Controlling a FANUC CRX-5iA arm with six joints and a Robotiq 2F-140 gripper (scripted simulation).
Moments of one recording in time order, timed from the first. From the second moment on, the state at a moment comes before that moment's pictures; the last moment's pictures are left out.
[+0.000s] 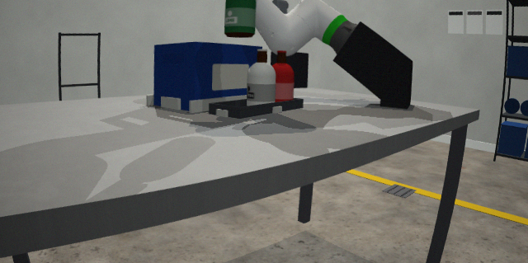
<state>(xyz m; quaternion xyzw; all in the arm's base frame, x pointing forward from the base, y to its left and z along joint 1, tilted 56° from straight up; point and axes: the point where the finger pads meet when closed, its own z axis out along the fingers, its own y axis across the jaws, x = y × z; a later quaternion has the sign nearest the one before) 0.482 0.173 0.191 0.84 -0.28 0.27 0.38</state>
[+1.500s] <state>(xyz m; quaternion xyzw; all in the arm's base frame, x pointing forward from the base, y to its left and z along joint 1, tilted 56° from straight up) 0.483 0.169 0.195 0.84 -0.28 0.27 0.38</state>
